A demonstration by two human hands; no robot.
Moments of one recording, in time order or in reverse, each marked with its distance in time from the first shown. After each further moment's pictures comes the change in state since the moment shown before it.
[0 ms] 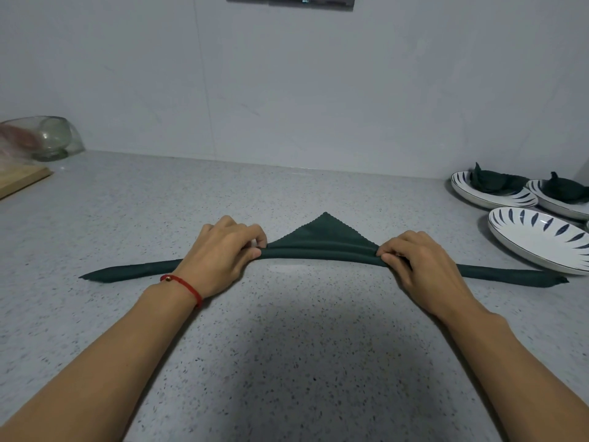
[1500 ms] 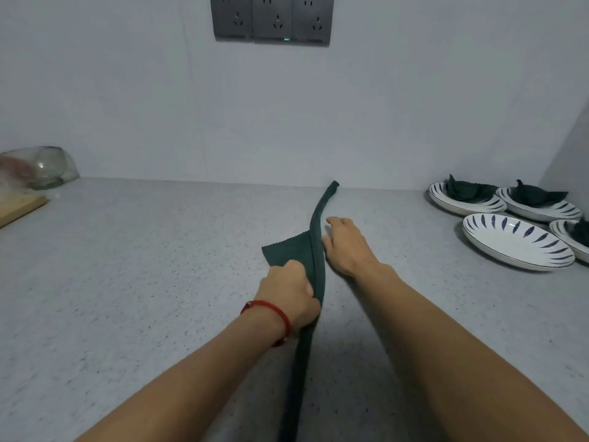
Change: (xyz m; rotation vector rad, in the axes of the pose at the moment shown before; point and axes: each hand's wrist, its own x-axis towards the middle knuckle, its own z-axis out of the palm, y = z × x) left_hand 0.013 0.134 0.002 -0.285 -0.382 -0.556; right_hand 0.083 -0.060 0.050 0.093 -0.213 0.312
